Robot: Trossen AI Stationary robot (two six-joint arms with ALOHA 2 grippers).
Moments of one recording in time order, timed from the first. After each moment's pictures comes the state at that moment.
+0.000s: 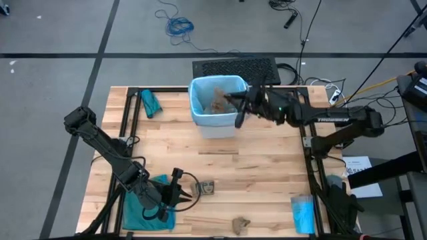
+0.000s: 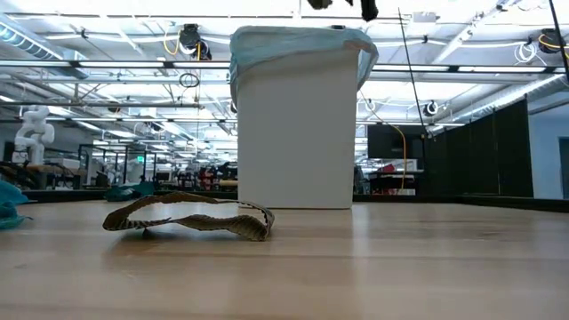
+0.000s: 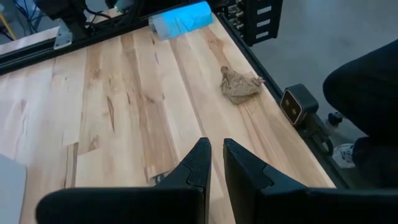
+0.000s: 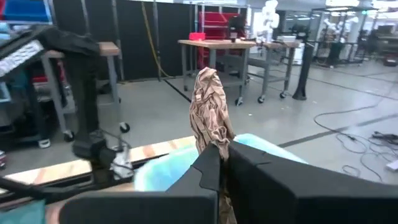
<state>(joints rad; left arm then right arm) -0.74 1.39 1.00 -0.21 -0.43 -0.10 -0.13 1.28 1.10 0.17 0.30 0.03</state>
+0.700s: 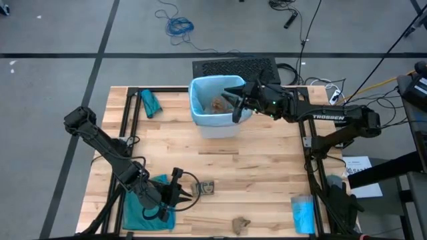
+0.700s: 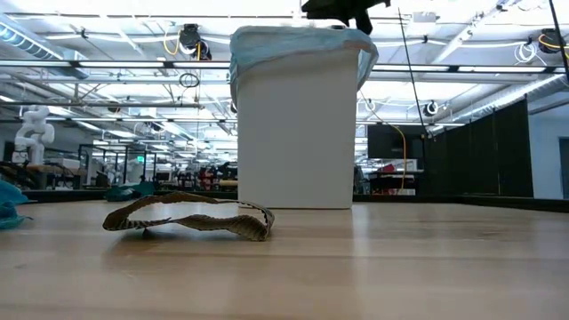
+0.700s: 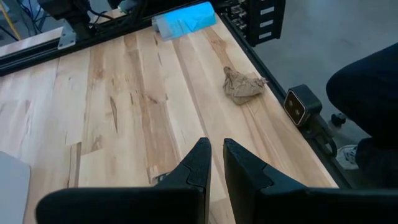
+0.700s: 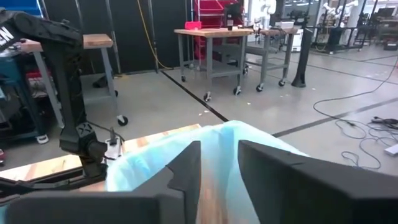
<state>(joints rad) -0.74 1.39 1.00 -0.22 -0.45 -0.10 -0.20 1.32 1.10 0.17 0.23 0.06</state>
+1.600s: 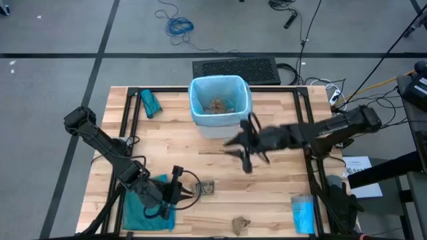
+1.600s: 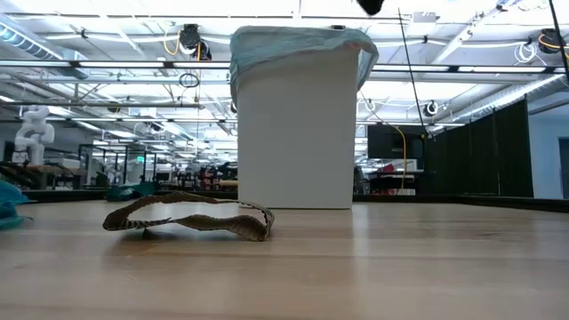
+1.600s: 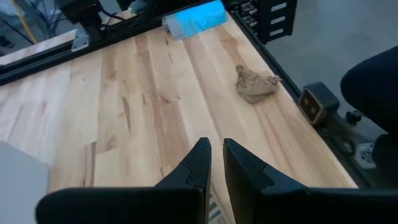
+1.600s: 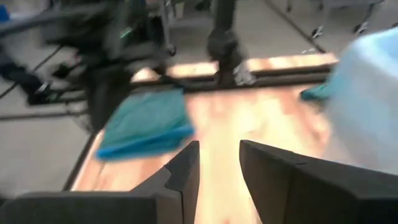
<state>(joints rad) -0.72 1.39 1.00 -0.22 -0.47 -0.07 0.27 1.32 1.10 -0.15 0.22 0.20</state>
